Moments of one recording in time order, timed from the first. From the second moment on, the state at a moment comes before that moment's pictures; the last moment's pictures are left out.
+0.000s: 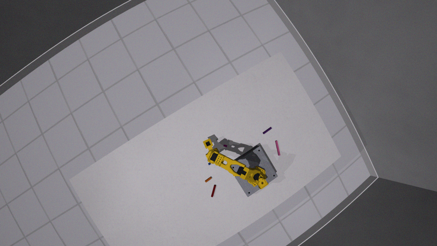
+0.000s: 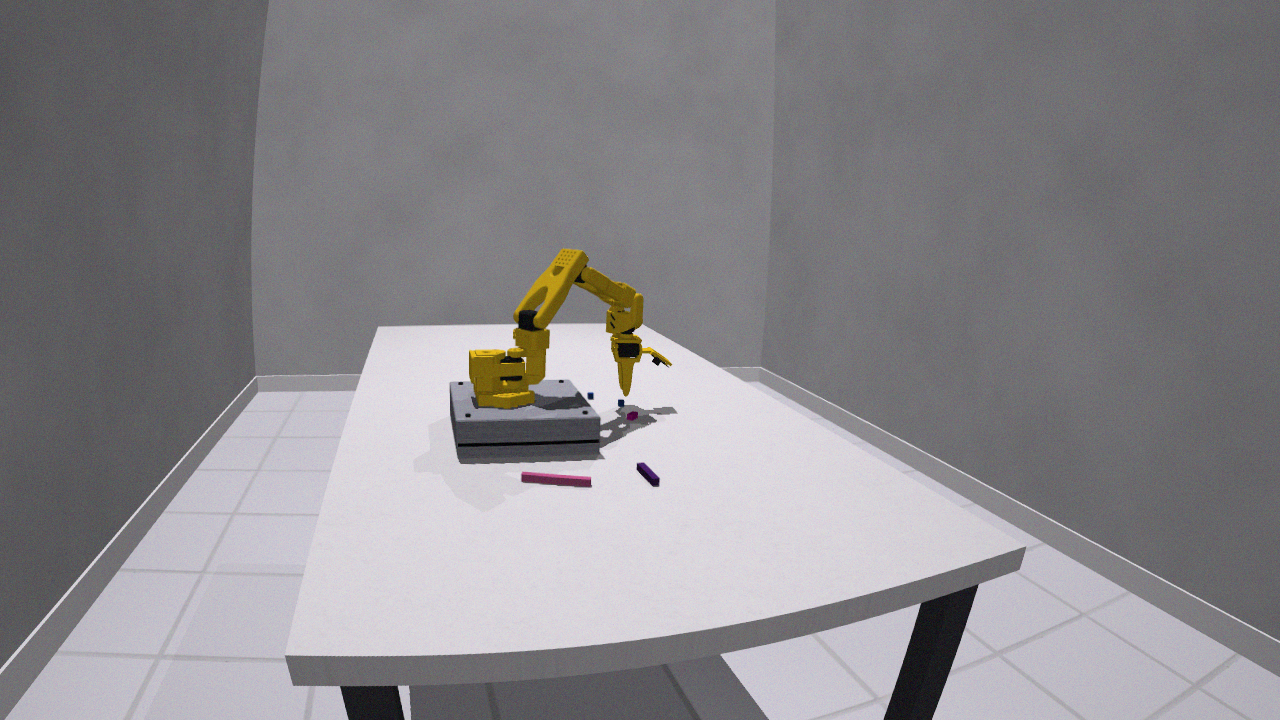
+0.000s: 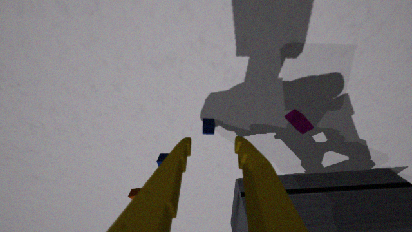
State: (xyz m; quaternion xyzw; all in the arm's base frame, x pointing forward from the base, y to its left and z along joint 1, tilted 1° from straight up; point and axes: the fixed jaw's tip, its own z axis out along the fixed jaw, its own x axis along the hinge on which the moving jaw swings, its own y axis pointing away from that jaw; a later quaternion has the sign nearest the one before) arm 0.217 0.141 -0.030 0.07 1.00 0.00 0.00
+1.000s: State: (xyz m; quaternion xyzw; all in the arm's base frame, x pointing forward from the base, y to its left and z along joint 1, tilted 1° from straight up) arm 0.212 0.138 -0.053 0.07 1.00 -0.01 -0.01
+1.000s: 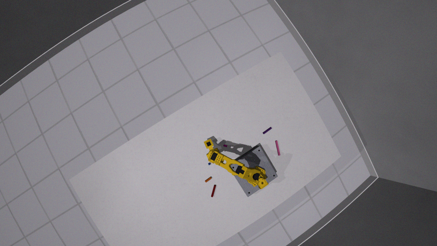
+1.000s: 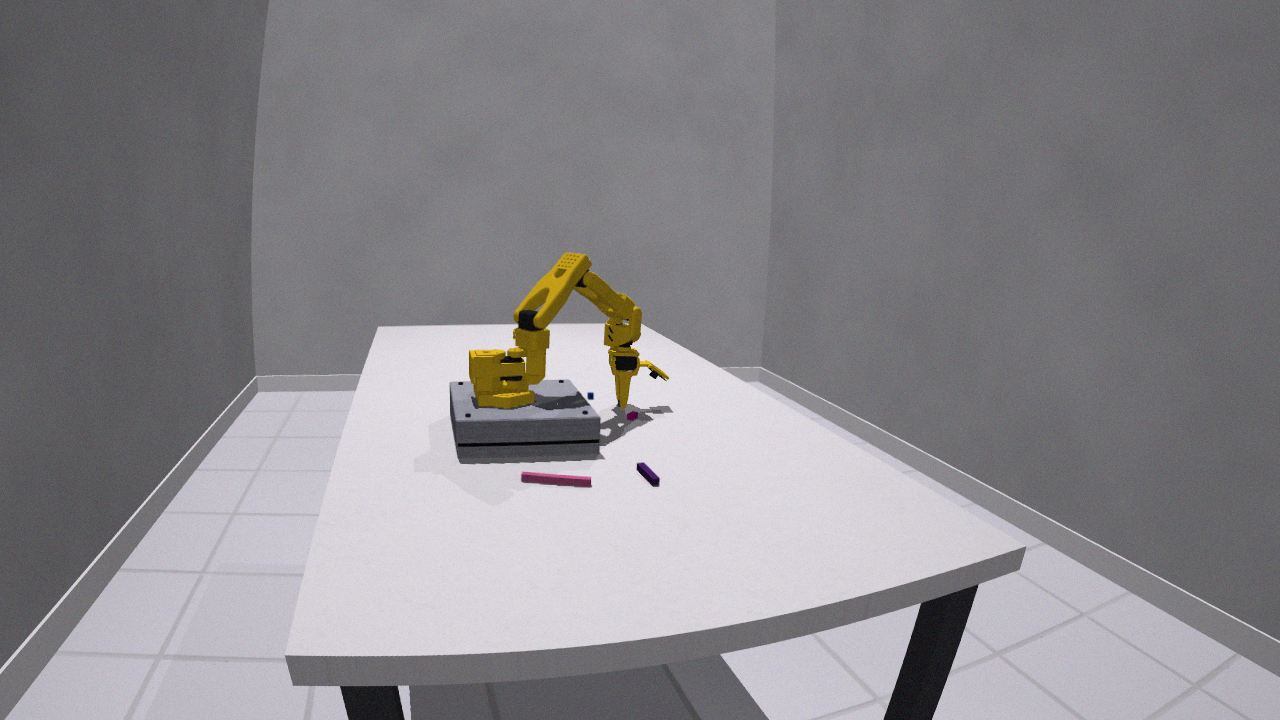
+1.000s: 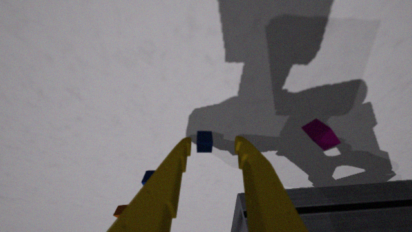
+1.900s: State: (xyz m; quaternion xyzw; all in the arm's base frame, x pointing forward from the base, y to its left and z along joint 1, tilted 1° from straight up) arm 0.212 0.138 -0.052 0.07 1.00 -0.01 -0.01
